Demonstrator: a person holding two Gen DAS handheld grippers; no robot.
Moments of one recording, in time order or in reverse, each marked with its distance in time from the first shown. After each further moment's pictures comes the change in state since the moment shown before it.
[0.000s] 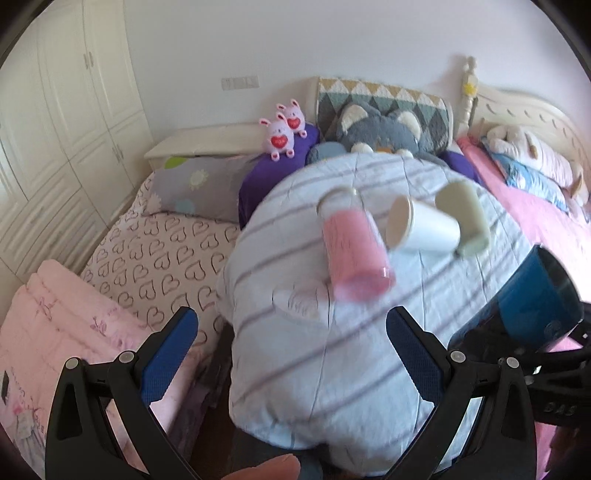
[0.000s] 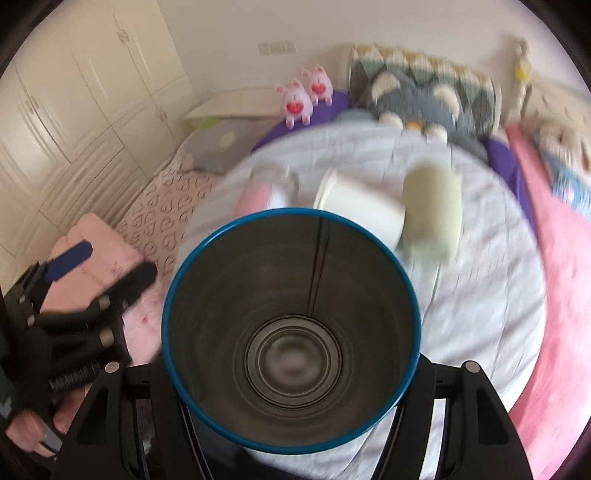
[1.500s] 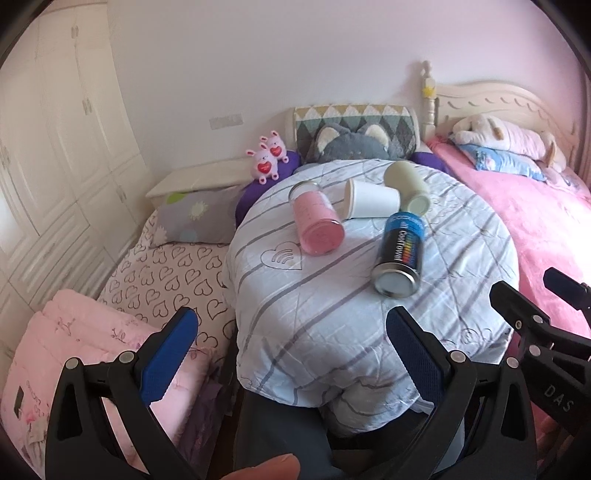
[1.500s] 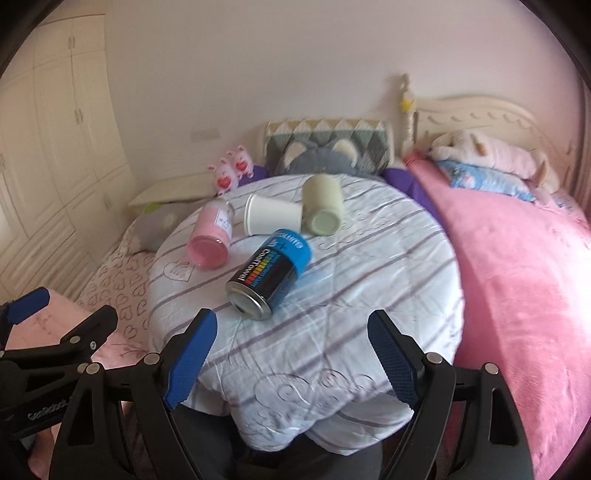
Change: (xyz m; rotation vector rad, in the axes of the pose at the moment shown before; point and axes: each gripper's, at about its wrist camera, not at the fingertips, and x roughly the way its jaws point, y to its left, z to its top) left arm -0.105 -0.036 -0.088 0.120 -0.153 0.010; right arm -0.090 0.017 -0.140 0.178 -0.436 -0.274
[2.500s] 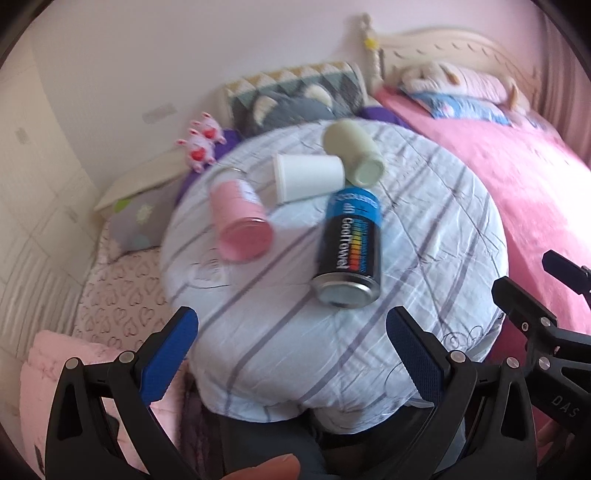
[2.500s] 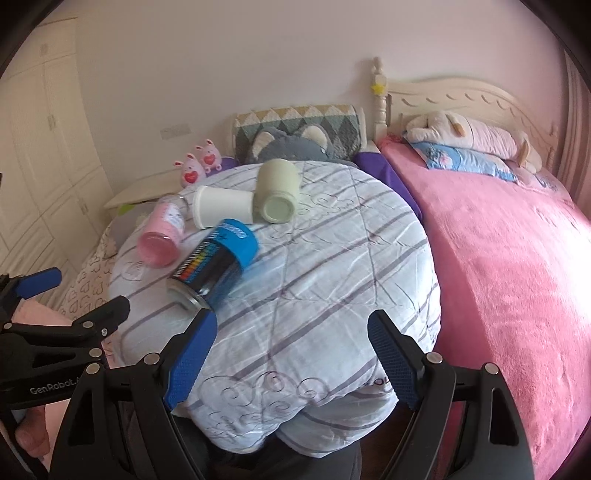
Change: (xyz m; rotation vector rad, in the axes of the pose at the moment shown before) left arm 0.080 -0.067 0.037 0.193 0.149 -0.149; right arm 0.038 -0.053 0.003 0.070 0.069 -0.063
